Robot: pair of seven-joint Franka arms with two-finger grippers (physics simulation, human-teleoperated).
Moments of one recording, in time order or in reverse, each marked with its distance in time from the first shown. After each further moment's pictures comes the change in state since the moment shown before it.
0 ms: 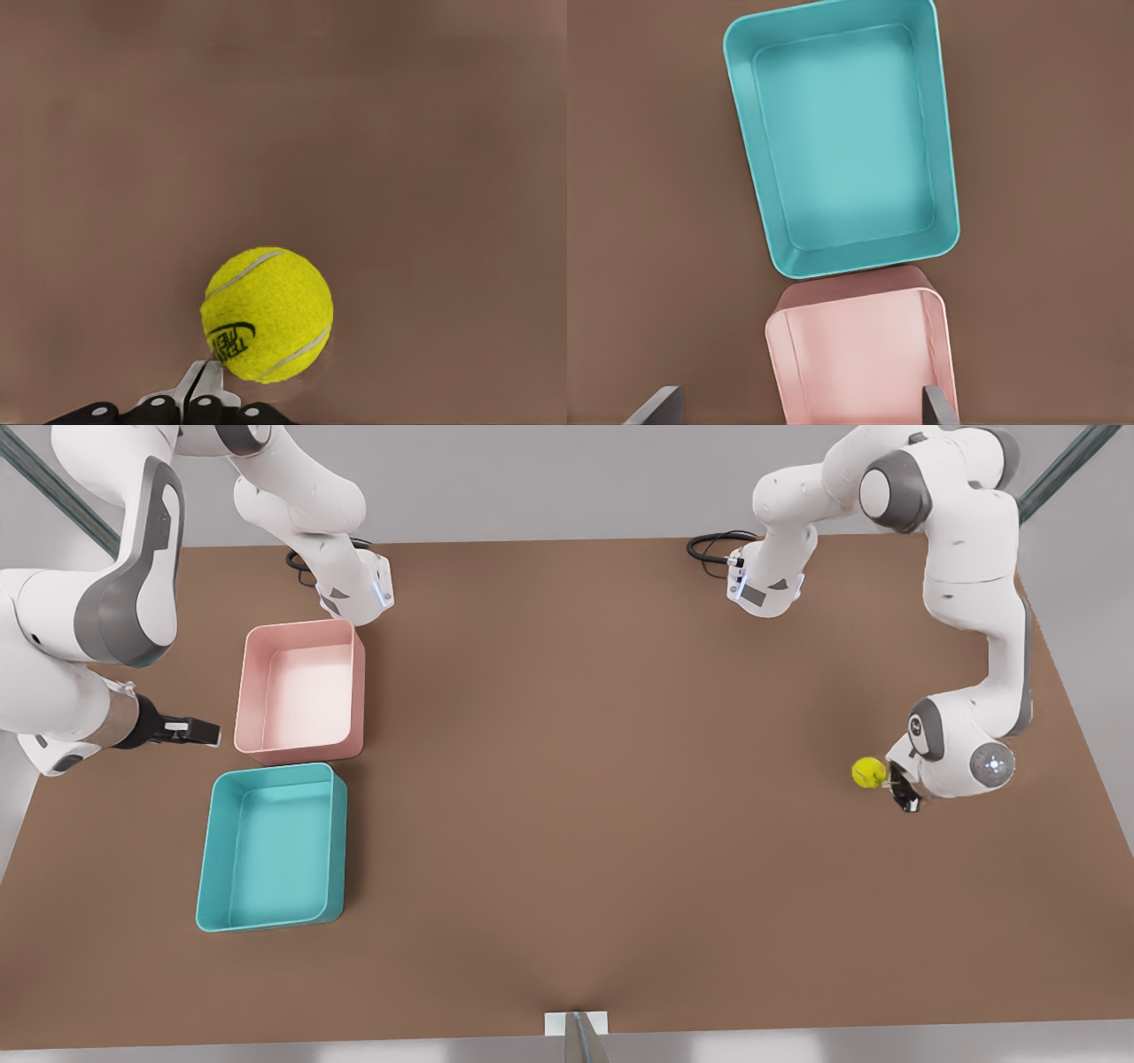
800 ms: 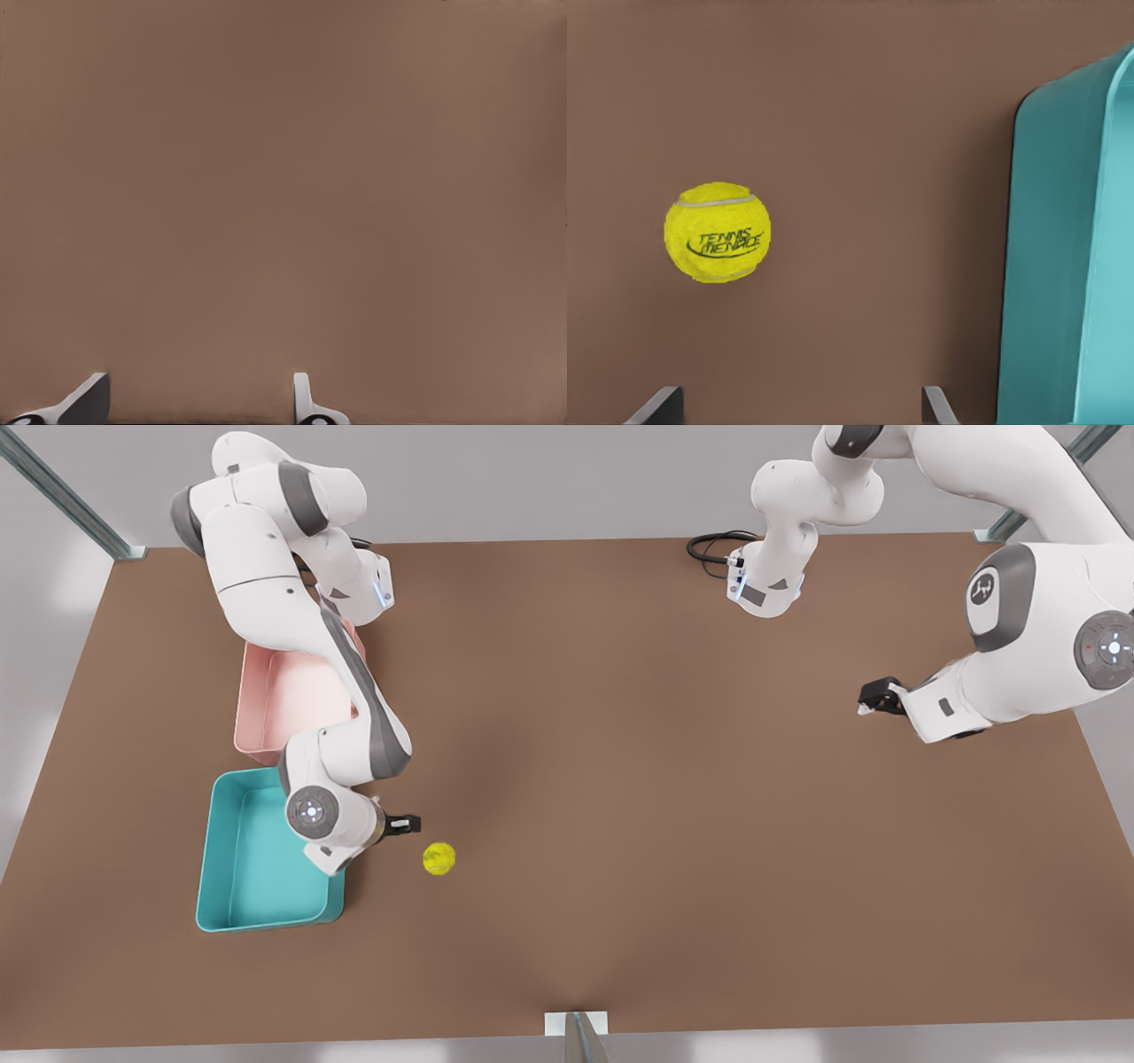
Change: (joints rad) left arm -0.319 -0.223 0.176 0.656 -0.157 -0.953 -1.392; right arm 0.341 0.440 0.012 -0.068 0.023 0.571 0.197
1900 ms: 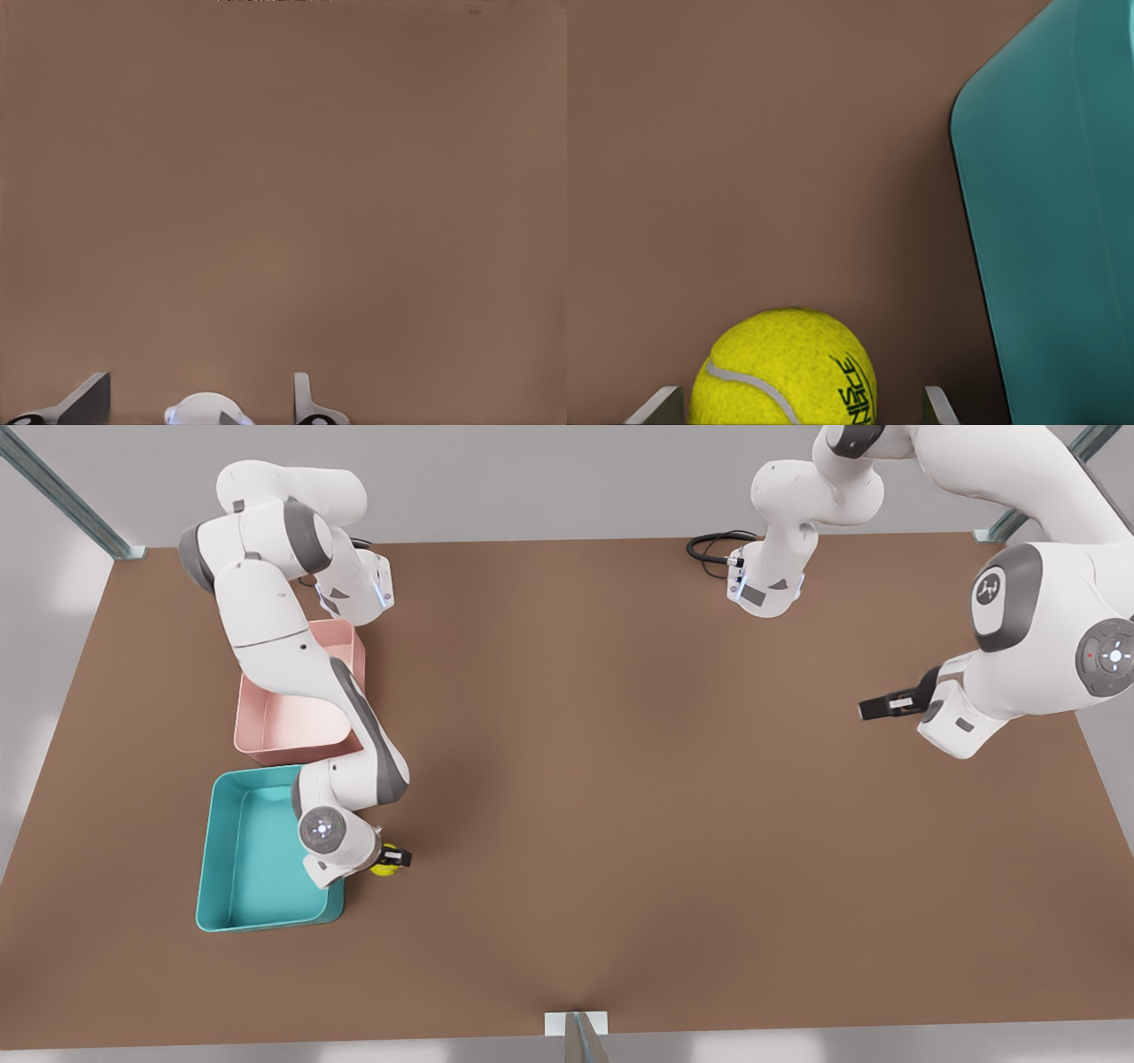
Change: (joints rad) left arm 0.018 0.002 0.001 0.012 0.000 -0.063 -0.514; right arm -0.047 0.153 -0.015 -0.050 -0.096 0.272 0.209
